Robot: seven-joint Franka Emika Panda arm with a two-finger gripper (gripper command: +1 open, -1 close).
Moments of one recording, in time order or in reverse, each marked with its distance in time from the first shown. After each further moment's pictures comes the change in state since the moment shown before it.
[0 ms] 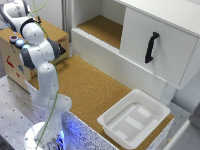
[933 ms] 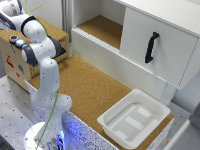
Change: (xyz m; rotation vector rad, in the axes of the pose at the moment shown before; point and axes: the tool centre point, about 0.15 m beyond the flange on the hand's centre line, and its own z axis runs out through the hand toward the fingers) arm 0.009 -0.040 -0.010 0.091 -0.058 0.075
